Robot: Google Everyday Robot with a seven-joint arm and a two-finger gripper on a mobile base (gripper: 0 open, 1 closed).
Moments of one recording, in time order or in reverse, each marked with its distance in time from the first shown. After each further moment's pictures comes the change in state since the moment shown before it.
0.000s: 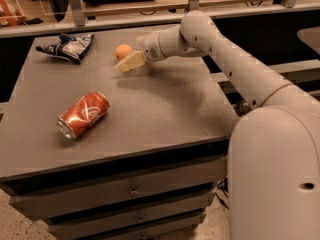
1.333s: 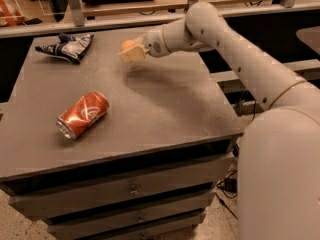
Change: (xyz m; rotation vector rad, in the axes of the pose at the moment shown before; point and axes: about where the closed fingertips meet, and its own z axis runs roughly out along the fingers) arm -0.018 0.016 -0.022 -0.028 0.005 0.056
